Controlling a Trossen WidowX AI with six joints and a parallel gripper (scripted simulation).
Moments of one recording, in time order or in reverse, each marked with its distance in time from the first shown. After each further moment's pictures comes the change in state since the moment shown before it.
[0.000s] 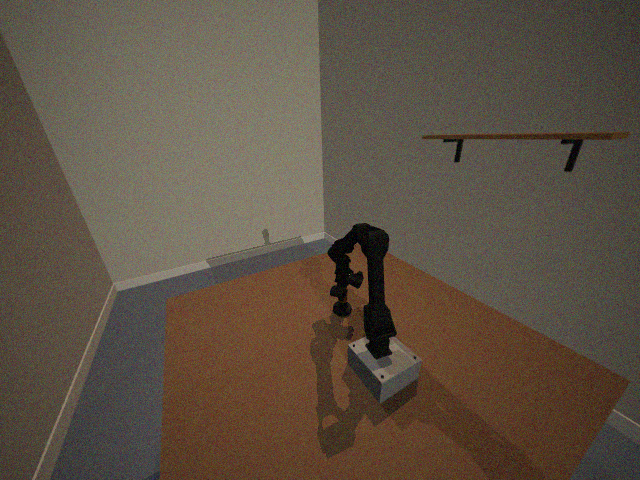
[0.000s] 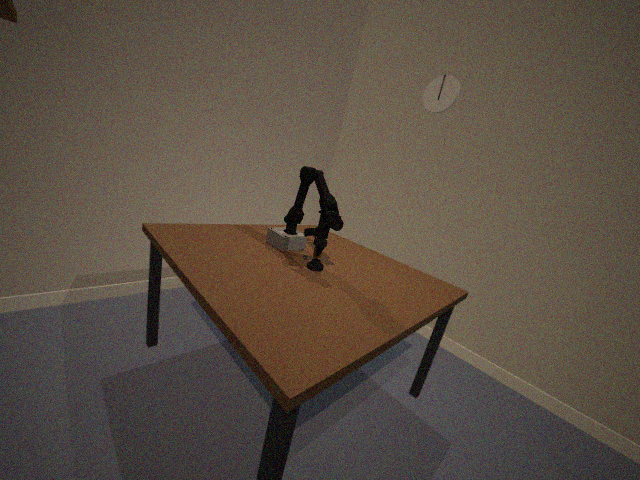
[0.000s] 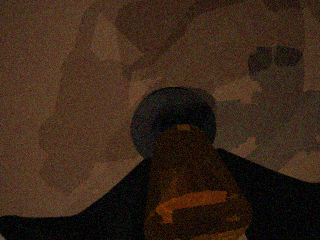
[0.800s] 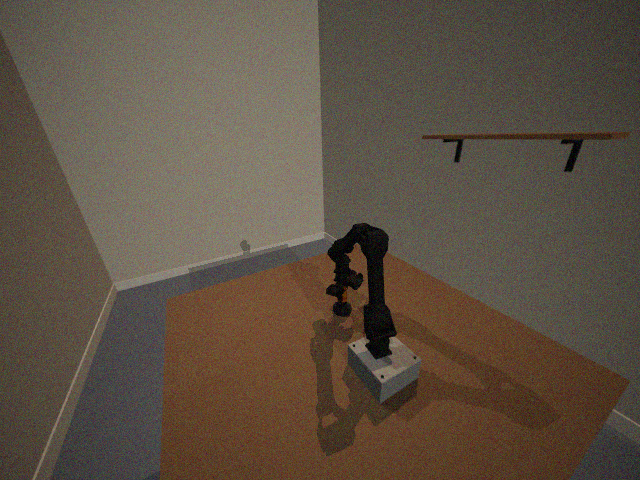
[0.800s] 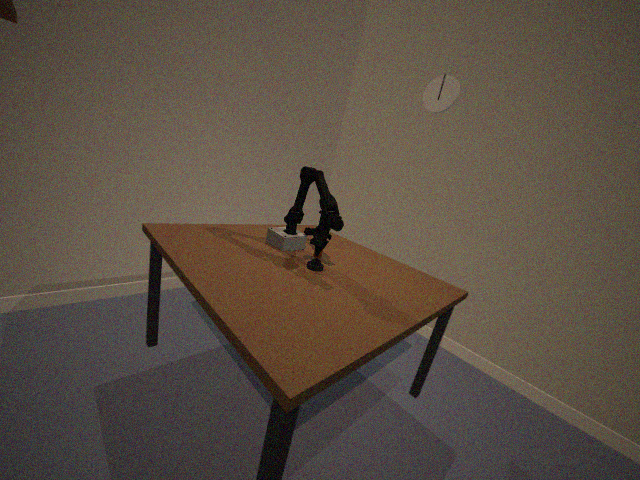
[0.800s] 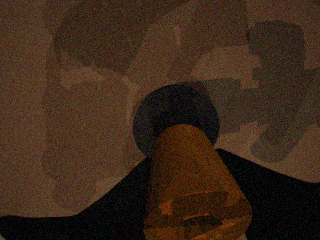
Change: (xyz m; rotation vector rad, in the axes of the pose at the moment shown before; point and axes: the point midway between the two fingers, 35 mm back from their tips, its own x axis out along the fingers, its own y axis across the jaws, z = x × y) arm 0.001 0.003 -0.002 0.209 0.002 0.002
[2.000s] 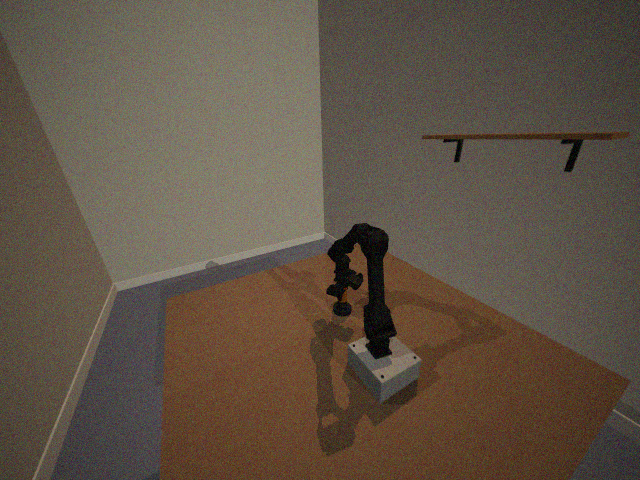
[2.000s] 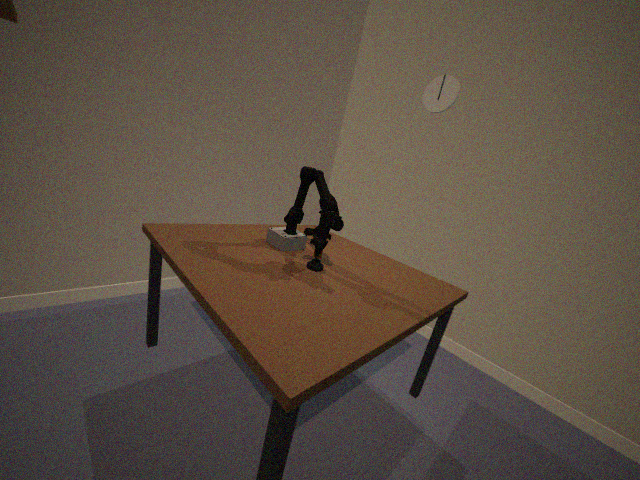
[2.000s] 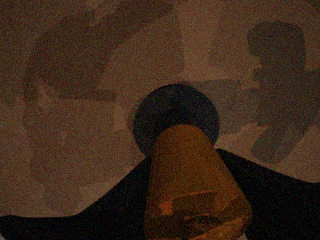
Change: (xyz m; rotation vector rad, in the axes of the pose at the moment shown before) arm 0.001 0.000 0.000 -0.011 0.001 0.000
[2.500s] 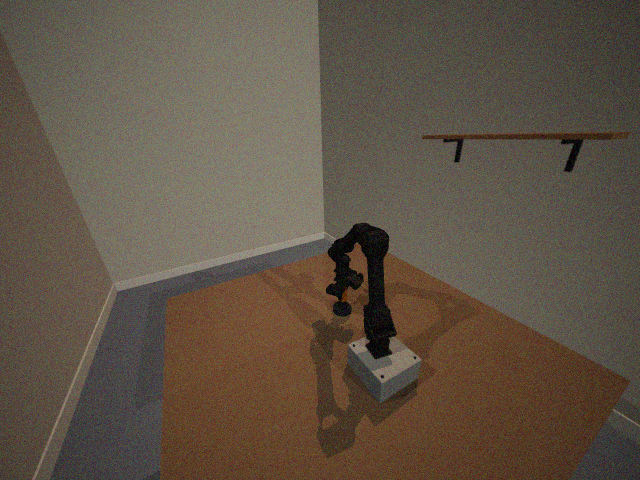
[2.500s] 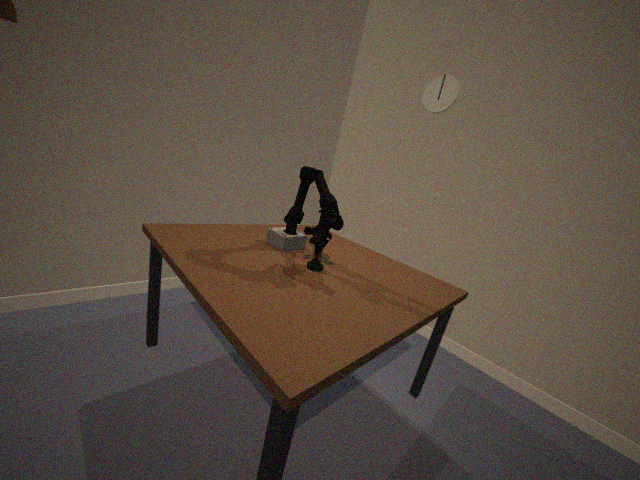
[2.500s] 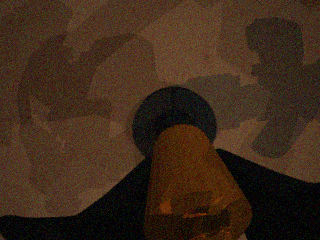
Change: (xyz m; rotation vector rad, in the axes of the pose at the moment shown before) arm -0.004 -0.001 0.002 0.046 -0.004 -0.003
